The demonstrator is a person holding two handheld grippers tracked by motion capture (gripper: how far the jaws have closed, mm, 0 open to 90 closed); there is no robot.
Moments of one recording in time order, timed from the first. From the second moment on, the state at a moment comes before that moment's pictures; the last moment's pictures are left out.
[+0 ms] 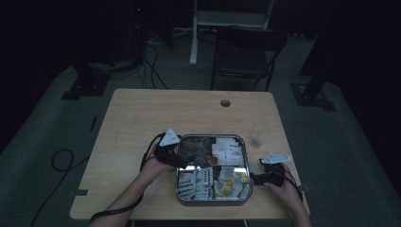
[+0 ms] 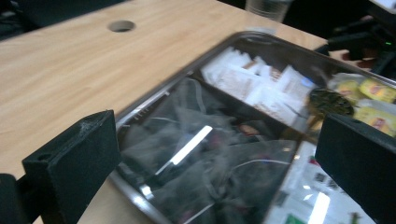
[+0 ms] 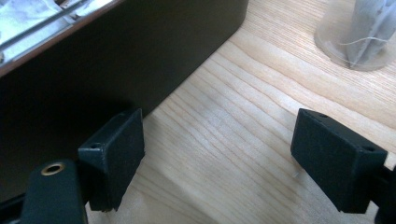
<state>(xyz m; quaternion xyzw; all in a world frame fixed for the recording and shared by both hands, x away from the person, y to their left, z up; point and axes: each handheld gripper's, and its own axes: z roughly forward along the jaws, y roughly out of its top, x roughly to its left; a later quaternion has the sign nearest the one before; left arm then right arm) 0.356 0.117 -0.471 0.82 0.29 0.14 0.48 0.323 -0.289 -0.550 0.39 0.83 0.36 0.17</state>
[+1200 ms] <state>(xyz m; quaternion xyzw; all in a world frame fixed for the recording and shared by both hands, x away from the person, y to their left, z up) 0.346 0.235 -0.515 0.76 0.43 0.21 0.44 0.323 -0.289 -0.550 0.39 0.83 0.36 0.17</state>
